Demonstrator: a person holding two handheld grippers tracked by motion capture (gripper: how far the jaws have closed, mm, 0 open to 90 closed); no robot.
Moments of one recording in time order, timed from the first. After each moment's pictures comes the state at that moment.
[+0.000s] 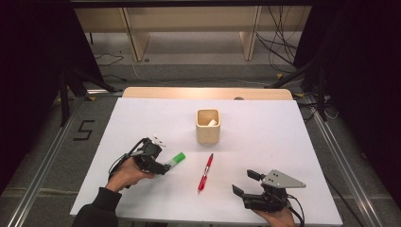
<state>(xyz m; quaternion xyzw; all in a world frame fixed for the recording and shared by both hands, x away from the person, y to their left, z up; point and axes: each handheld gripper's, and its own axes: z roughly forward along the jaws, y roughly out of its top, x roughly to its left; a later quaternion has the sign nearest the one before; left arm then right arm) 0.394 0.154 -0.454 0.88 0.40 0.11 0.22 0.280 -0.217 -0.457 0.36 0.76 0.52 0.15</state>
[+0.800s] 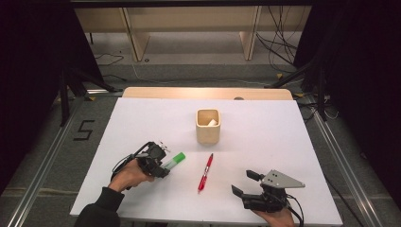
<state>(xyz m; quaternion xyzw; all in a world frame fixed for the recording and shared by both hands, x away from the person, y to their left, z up) 0.396 0.147 -0.466 0.90 0.38 0.09 0.18 0.280 -0.215 -0.457 0.36 0.76 0.52 0.15</state>
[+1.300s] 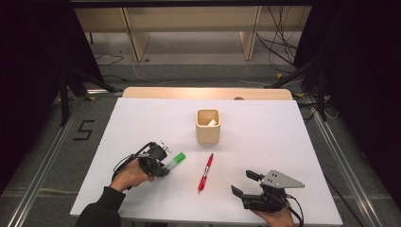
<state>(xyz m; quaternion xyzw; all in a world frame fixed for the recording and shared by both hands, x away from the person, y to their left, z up) 0.396 0.147 -0.466 0.91 0.37 0.07 0.18 0.279 -0.215 -0.457 0.36 0.76 0.52 0.15</state>
